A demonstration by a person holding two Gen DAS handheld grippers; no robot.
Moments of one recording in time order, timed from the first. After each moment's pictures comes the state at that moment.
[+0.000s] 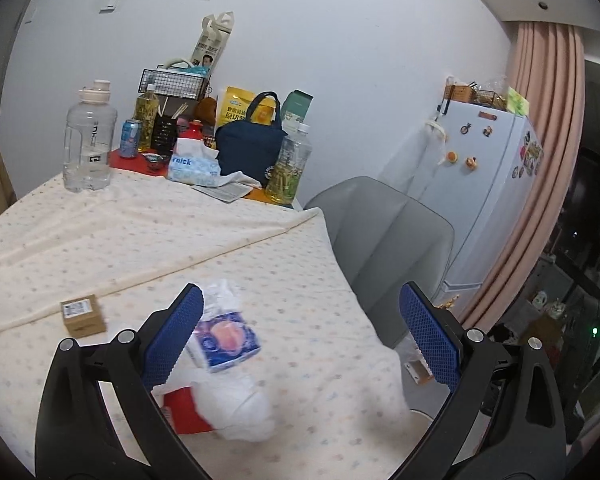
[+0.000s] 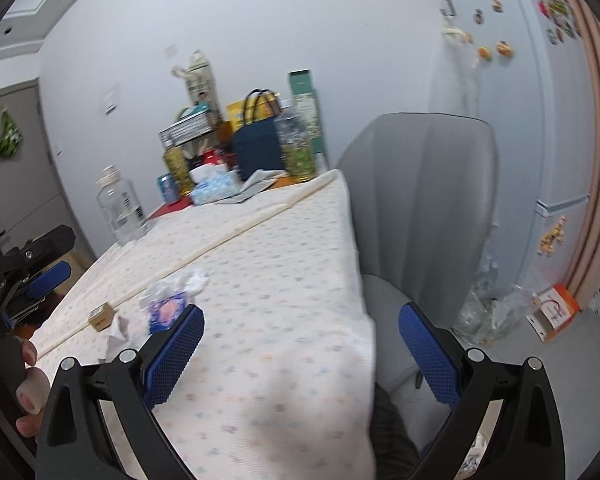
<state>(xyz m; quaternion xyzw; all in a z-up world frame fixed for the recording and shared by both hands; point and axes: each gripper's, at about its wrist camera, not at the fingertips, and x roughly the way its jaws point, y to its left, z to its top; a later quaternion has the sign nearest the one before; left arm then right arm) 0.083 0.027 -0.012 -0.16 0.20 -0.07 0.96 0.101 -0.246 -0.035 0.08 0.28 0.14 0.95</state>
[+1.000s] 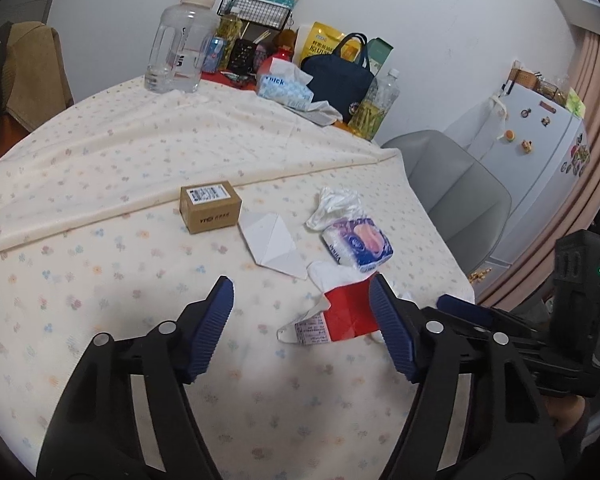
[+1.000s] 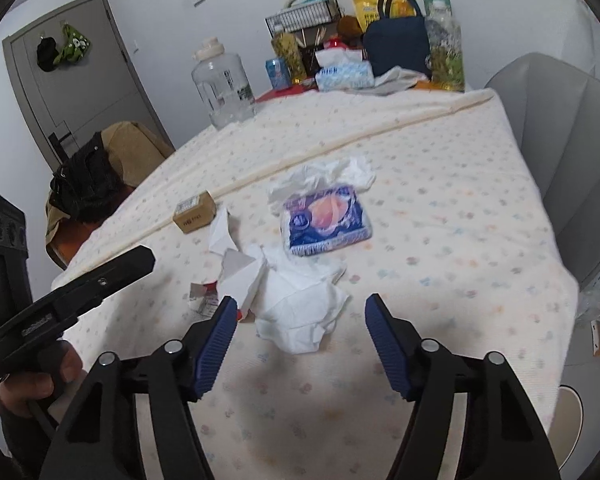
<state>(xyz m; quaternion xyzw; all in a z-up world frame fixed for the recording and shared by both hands) 0.050 0.128 -0.097 -0.21 0.32 -0.01 0.92 0.121 -0.093 -0.097 0.01 0.43 0.30 0.85</state>
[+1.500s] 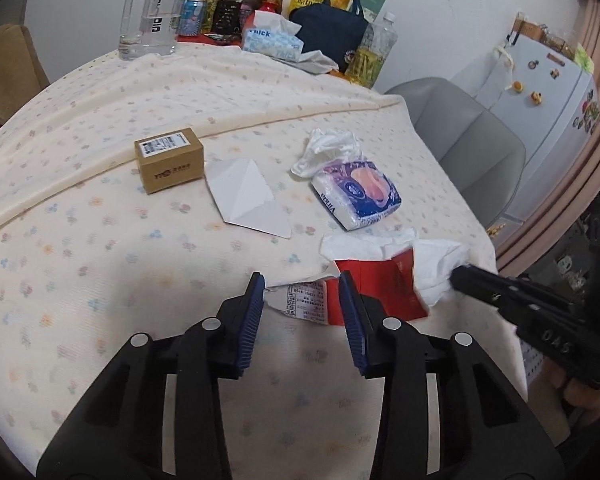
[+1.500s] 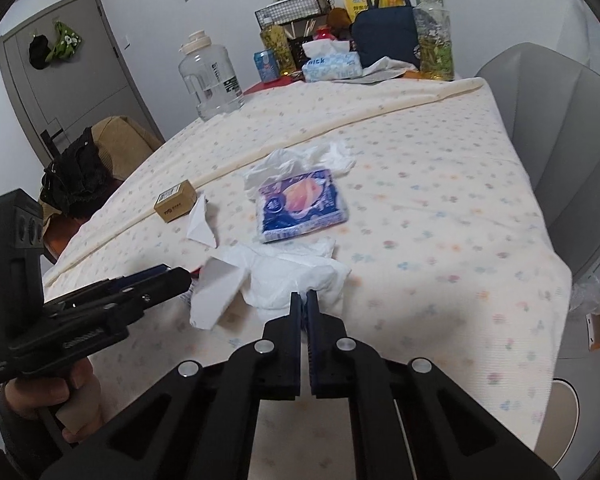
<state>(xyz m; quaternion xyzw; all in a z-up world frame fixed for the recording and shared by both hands) 0.080 0.094 -0.124 -0.17 0.39 -0.02 0.90 0.119 -0.119 -0.095 0.01 0.43 0.29 0.86</state>
